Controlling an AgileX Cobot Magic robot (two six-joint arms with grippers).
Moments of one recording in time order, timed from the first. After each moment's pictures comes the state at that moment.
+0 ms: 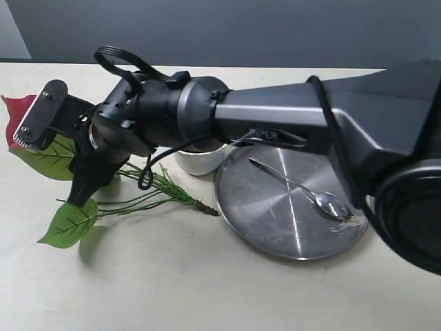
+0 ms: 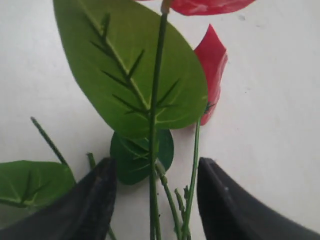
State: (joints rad) left arm -0.04 0.00 0.00 0.66 -0.15 -0.67; right arm 1.13 2.20 -1.70 -0.25 0.46 -0.17
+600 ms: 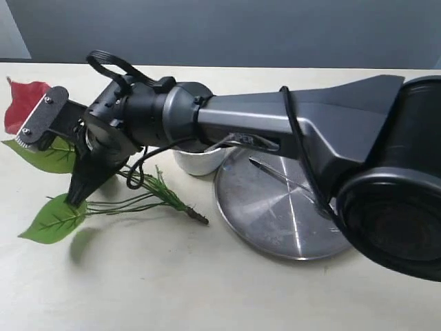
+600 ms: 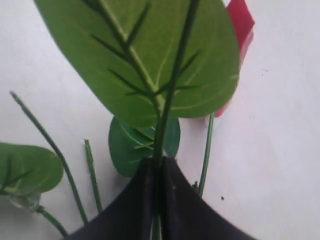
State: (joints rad) left arm -0.04 0.00 0.00 0.66 -0.15 -0.67; right arm 1.13 2.28 -1.81 -0.21 0.55 -0.16
